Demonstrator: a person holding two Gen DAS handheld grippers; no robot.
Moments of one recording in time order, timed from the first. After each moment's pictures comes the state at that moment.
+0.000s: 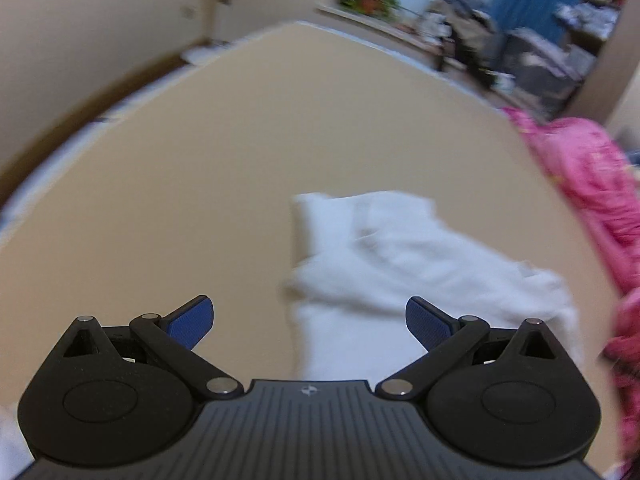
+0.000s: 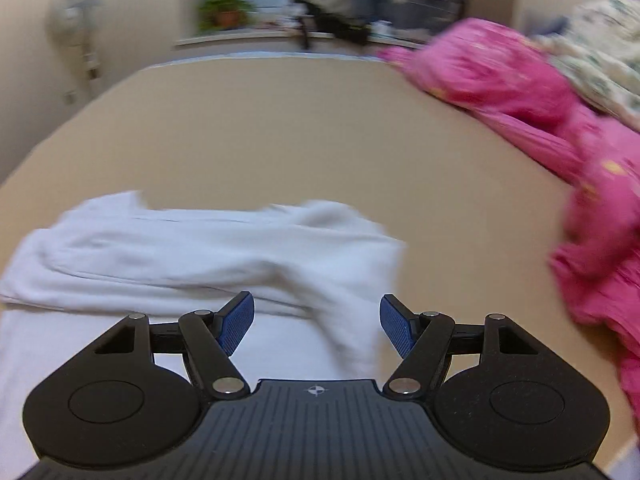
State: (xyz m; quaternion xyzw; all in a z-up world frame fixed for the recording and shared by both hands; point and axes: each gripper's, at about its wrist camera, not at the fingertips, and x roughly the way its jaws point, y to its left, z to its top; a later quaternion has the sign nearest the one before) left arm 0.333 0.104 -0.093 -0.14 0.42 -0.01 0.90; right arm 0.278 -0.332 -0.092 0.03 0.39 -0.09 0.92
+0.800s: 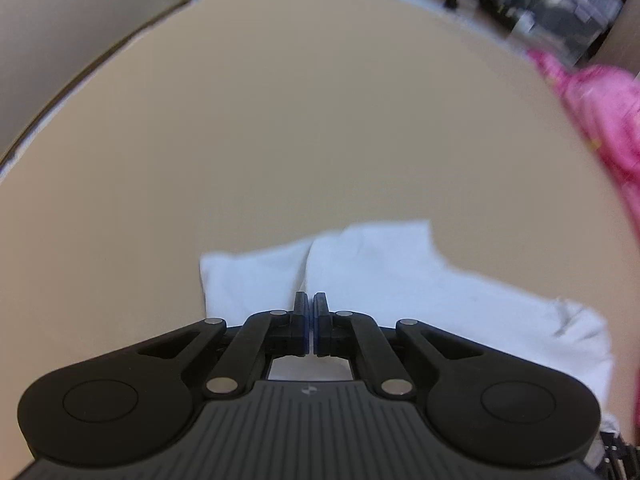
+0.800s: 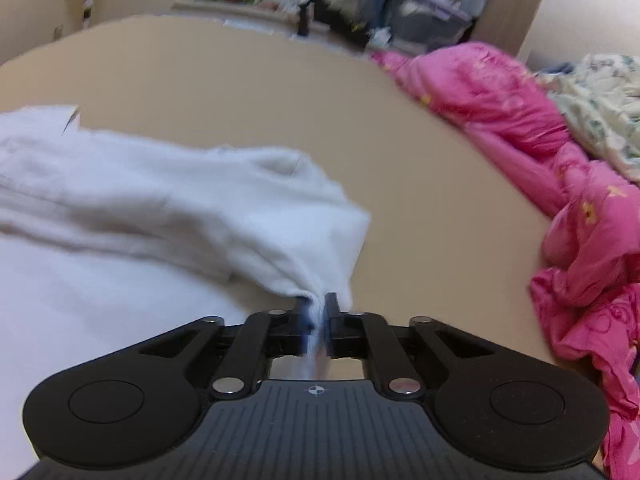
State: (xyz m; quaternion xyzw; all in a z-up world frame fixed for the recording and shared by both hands) left arm 0.496 0.037 -0.113 -0.09 0.49 0.01 0.87; right arm 0.315 -0.333 -0.179 -0.09 0.37 -0.12 0.92
